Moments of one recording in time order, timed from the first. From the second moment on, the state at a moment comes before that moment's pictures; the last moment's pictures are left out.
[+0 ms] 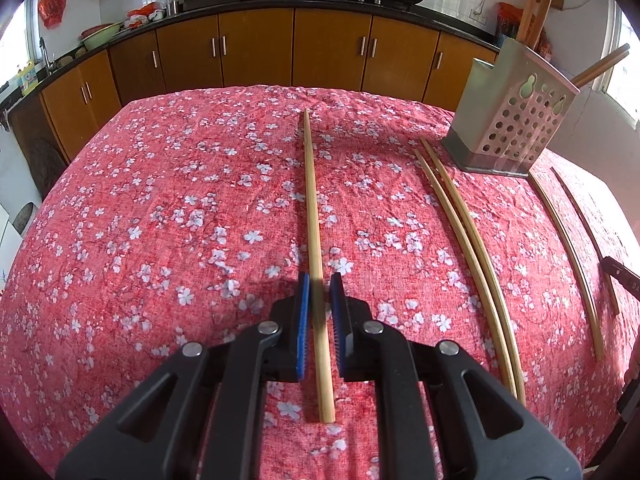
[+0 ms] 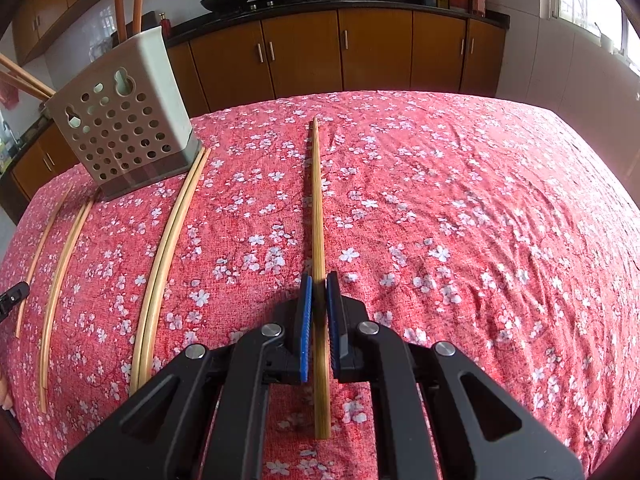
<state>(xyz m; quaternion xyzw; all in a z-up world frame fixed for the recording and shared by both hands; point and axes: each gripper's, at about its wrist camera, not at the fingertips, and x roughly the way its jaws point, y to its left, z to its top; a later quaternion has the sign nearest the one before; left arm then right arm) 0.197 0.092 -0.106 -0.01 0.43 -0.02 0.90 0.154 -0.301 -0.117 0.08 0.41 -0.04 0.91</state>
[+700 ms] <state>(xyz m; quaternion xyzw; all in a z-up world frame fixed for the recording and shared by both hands) 0.160 0.095 0.004 -0.03 0.30 -0.04 0.95 0.104 -0.305 0.001 0.08 0.25 -0.03 0.96</state>
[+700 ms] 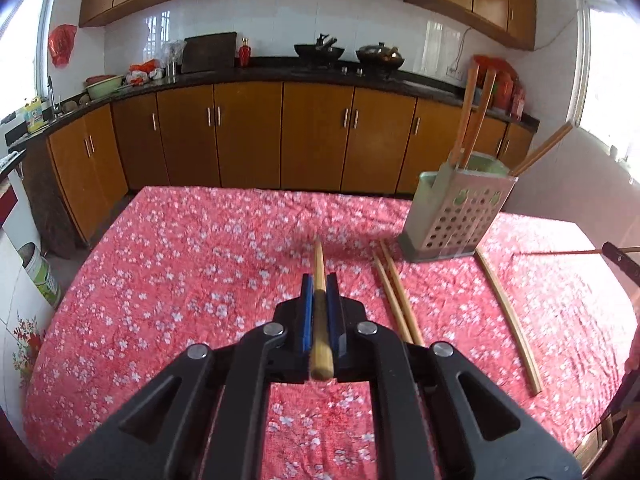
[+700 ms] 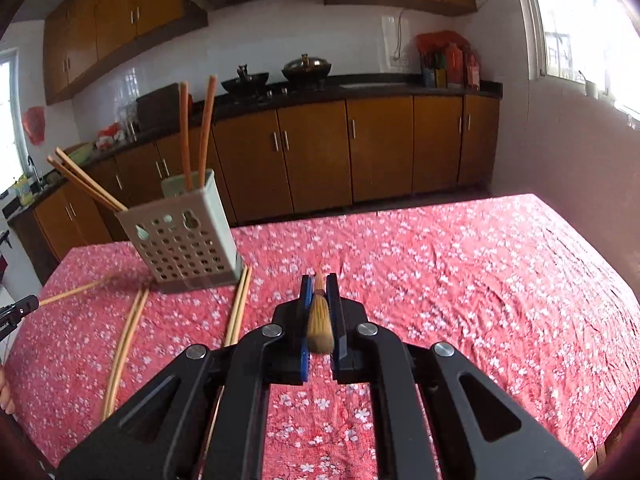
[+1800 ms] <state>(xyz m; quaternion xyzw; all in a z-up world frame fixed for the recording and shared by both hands) 0.150 0.005 0.166 -0.05 0.12 -0.15 0.98 0.097 -0.260 0.149 0.10 0.06 0.09 0.99</state>
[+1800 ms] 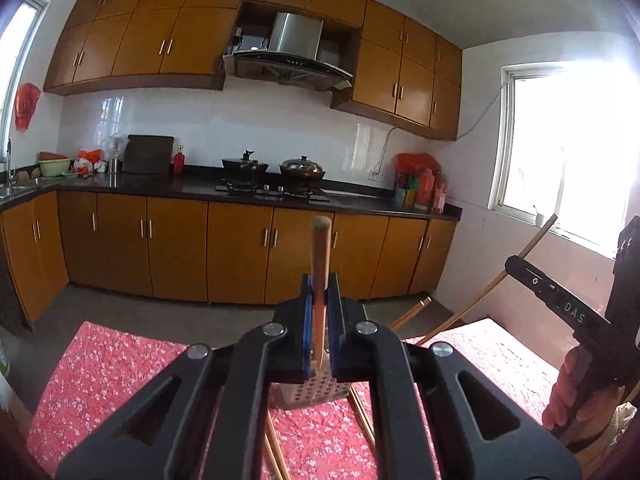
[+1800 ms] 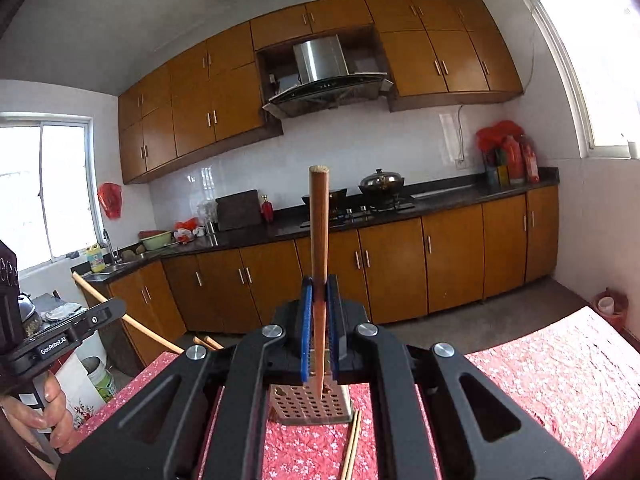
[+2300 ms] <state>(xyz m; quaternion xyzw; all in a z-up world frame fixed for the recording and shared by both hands) 0.233 -0.016 0.135 -0.05 0.14 -0.14 0.98 0.180 -0.234 0.117 0.09 0.08 0.08 0.99</state>
